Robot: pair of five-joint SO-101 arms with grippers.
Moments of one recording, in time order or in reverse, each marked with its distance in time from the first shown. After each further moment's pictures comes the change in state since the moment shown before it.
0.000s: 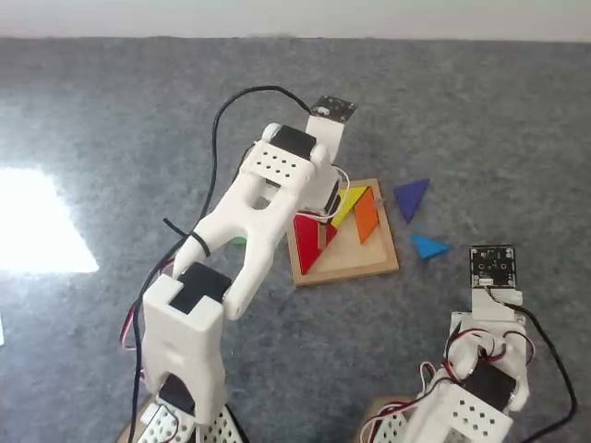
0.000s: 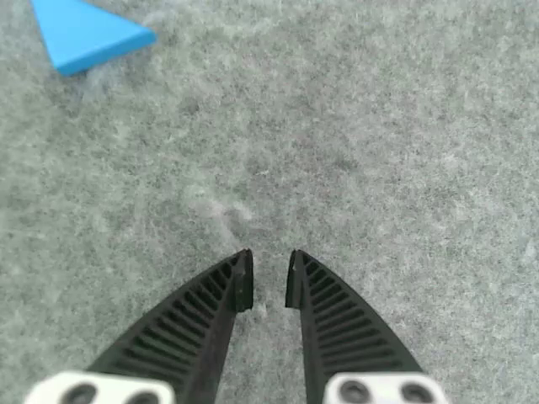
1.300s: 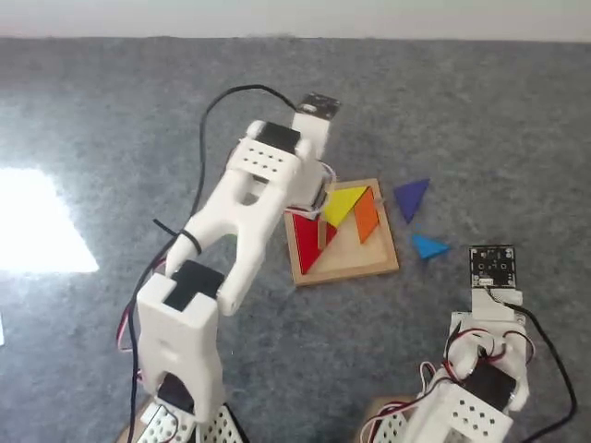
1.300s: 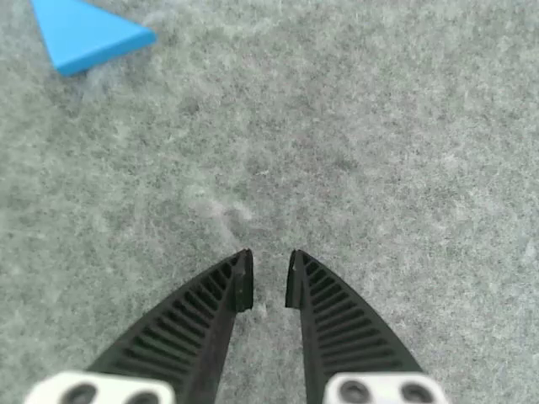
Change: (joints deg) left arm -2.6 -0.4 1.1 -0.4 -2.9; right arm 0.0 0.0 0.0 0.0 0.0
